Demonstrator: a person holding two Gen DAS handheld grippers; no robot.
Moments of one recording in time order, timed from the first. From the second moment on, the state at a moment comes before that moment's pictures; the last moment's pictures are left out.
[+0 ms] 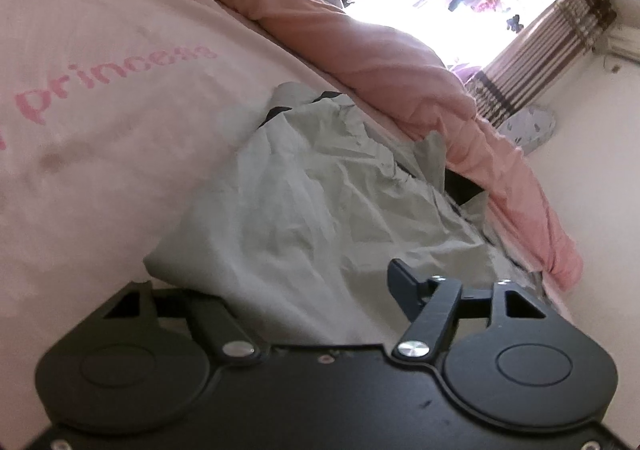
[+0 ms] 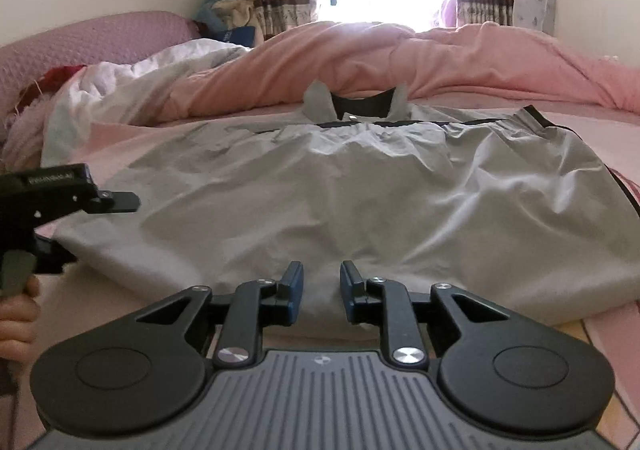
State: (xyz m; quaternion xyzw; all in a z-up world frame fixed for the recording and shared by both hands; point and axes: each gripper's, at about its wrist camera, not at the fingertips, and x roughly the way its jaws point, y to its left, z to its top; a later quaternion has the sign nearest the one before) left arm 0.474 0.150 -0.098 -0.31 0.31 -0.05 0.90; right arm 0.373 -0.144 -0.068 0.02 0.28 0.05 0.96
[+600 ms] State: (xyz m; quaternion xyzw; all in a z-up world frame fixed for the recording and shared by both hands) left arm 0.474 0.164 -0.103 -0.30 0.33 -0.06 0.89; right arm 0.363 -0.214 -0.052 0.08 0.28 -0.05 0.96
